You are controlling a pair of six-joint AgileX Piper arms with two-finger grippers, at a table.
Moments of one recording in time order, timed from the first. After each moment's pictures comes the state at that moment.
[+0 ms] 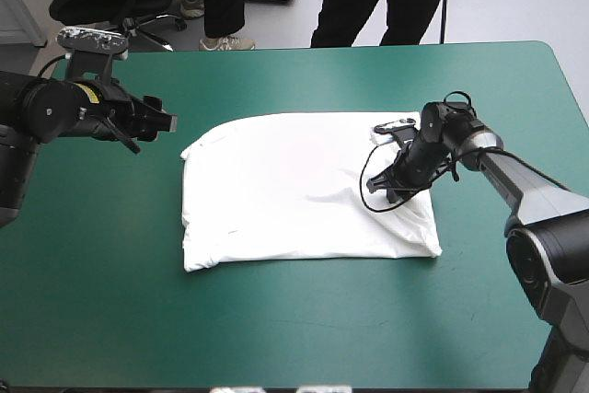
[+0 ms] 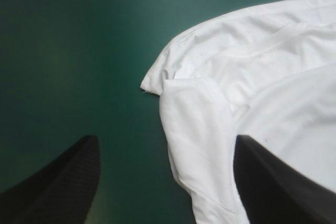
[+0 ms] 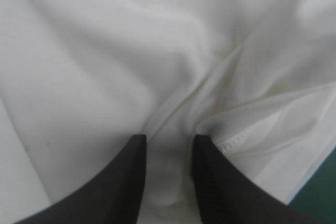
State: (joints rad) left arm -0.26 1.34 -1.67 0.05 1.23 0.01; right arm 0.25 1.87 -1.42 0.21 1.05 -0.26
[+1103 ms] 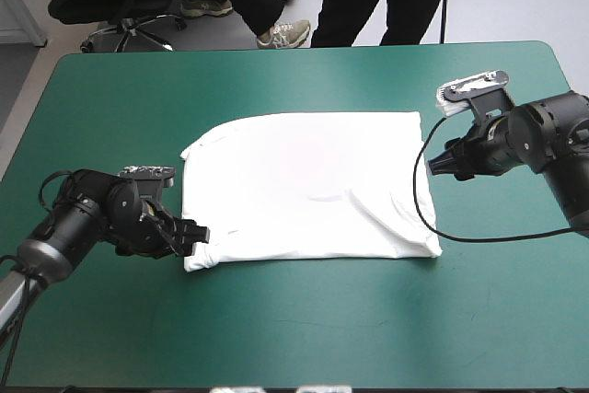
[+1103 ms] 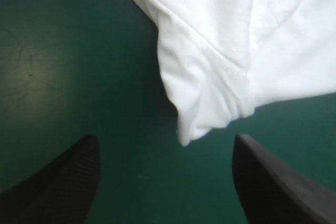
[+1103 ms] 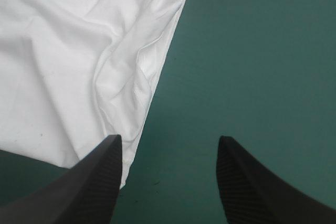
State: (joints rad) left arm -0.33 1.26 -0.95 -0.04 1.09 -0.21; right arm 0.25 1.31 -1.42 -0.10 1.19 -0.06
